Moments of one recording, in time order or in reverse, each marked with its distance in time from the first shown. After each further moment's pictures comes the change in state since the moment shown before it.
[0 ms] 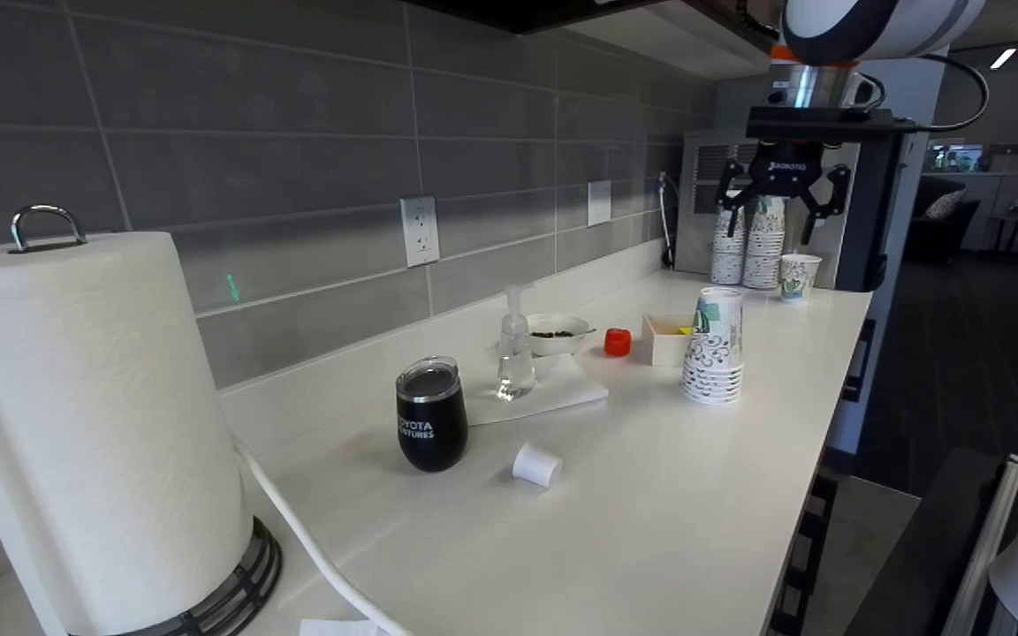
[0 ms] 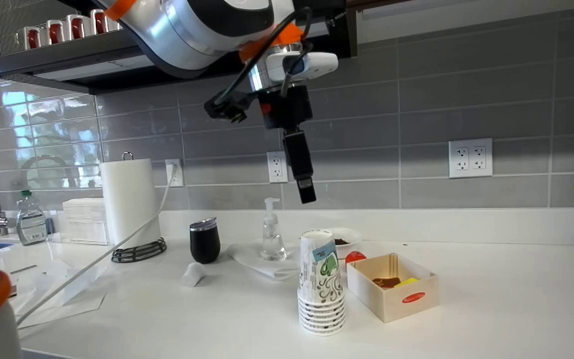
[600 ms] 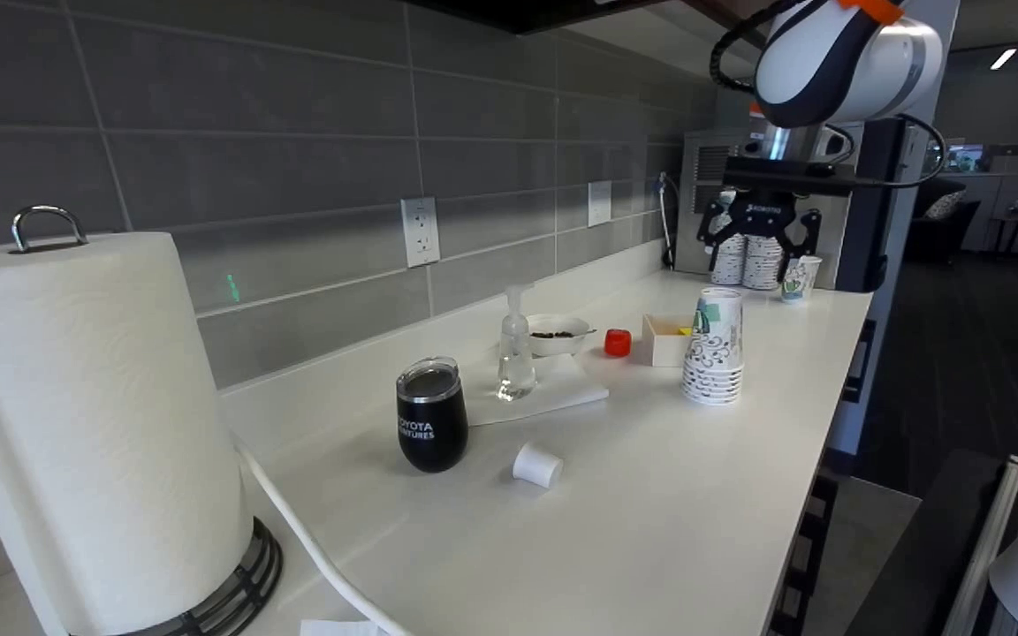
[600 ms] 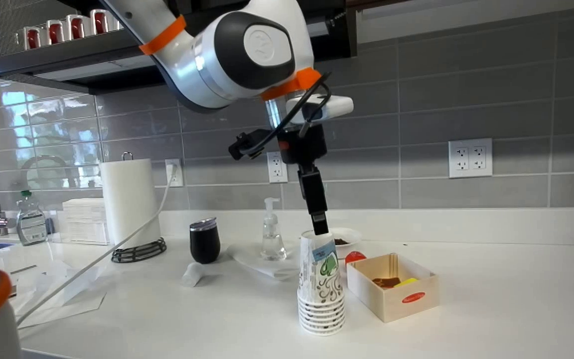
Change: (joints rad) arm 0.006 0.202 -0.009 -0.002 0.024 0.198 0.005
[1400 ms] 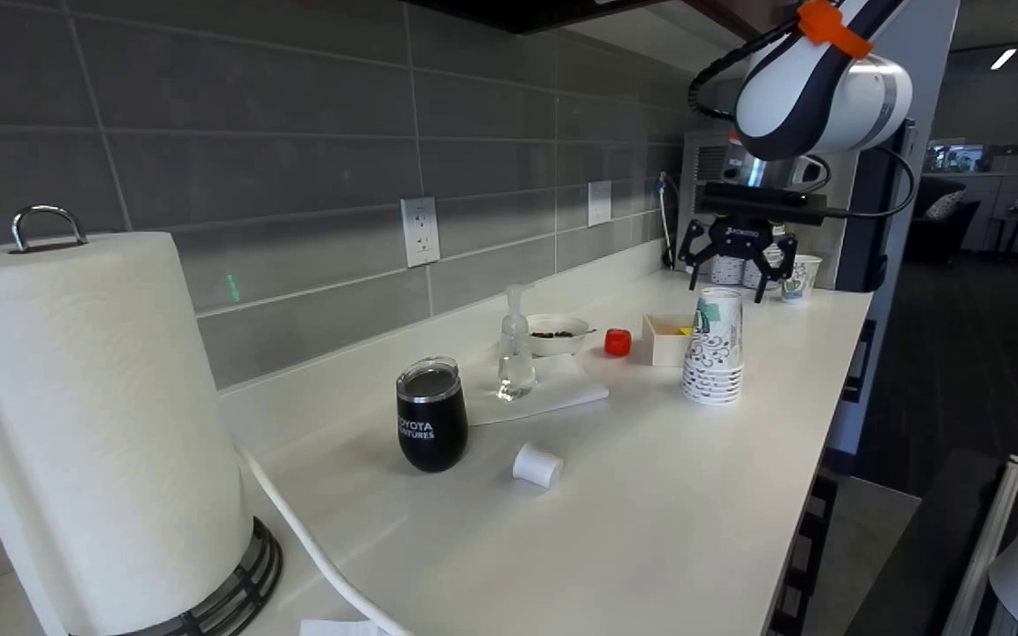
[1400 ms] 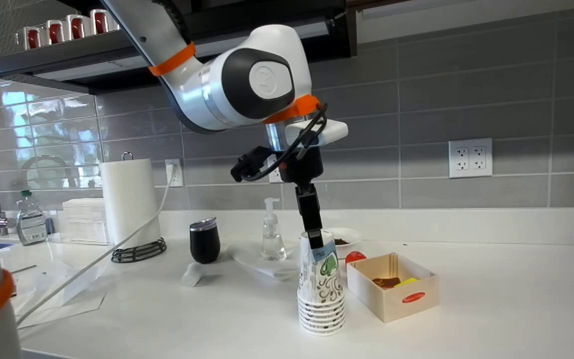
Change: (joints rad) arm 0.046 0.108 0.001 0.000 0.020 0.117 0.035
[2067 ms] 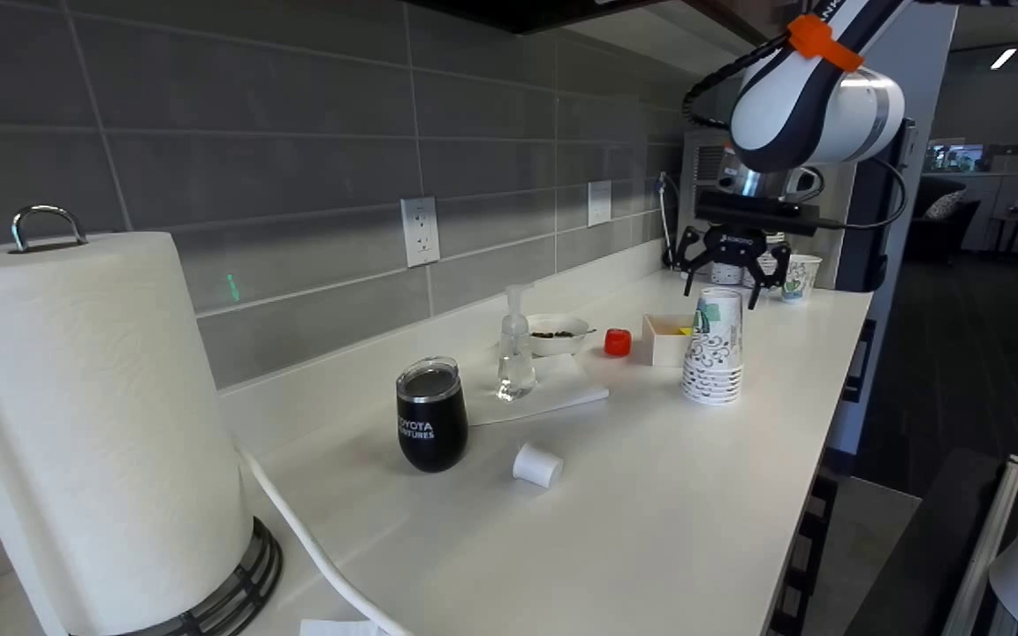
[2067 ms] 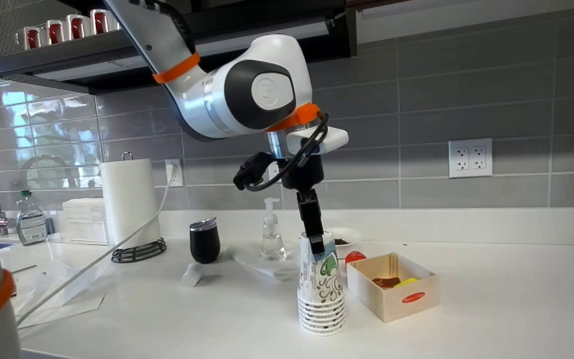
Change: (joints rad) arm 0.008 0.045 0.000 0.000 0.005 0.060 0.000
